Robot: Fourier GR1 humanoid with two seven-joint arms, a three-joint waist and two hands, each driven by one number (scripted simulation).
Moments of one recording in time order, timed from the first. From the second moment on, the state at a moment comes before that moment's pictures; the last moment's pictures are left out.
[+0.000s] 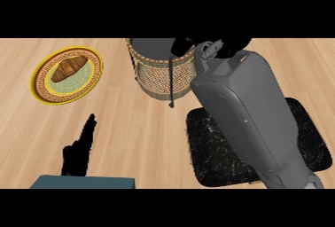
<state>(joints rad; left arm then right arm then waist) 0.09 0.15 -0.16 -1.43 -0.01 0.25 0.01 -1.13 -0.01 0.13 -1.37 1.10 0.16 1.13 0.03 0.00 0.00</state>
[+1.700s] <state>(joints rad) 0.10 0.16 -0.15 -1.43 0.01 0.25 0.01 -1.13 -0.02 0.02 -0.97 0.88 -0.79 0.94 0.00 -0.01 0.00</state>
